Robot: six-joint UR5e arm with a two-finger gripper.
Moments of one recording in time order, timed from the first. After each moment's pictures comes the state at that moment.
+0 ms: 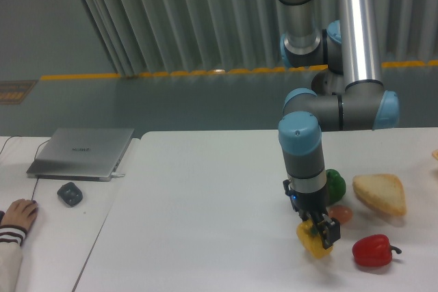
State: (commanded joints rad) arm 2.17 -2.05 -1.48 -1.04 1.64 0.92
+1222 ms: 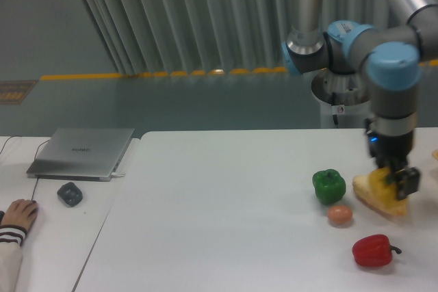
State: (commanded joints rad) arm 2.55 -1.85 -1.46 -1.36 1.66 1.78
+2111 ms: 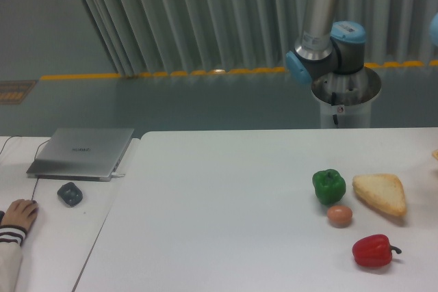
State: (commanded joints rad) arm 2.80 -1.89 -1.49 -1.24 1.64 2.15
